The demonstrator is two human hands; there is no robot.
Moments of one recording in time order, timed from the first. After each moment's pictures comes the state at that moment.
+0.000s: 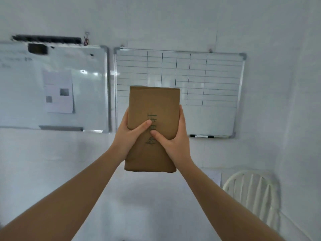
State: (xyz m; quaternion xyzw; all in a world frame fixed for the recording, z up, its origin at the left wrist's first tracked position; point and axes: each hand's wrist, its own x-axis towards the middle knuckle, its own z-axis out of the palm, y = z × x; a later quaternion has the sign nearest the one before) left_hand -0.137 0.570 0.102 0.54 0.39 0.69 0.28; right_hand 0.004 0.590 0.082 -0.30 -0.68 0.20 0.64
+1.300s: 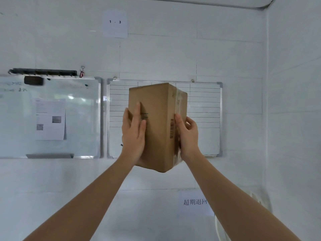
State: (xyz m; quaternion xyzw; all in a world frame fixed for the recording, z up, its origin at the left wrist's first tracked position) left_hand -0.105 0.544 0.153 0.64 0.38 0.67 0.01; right_hand 0.036 0.570 0.160 -0.27 -0.50 0.39 0.72
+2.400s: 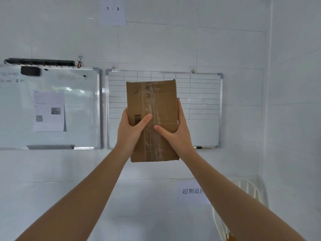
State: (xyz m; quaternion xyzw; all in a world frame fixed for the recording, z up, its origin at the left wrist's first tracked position) left_hand -0.109 0.534 0.150 0.55 0.38 0.71 0.20; right_hand 0.029 0.566 0.133 -0.26 -0.69 0.16 0.66
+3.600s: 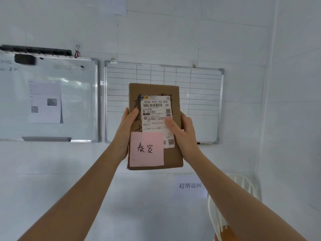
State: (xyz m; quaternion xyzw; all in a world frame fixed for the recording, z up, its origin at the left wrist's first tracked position) left_hand -0.132 0.557 0.128 0.55 0.25 0.67 0.44; right_hand 0.035 0.563 0.124 -0.27 -0.65 0.29 0.65
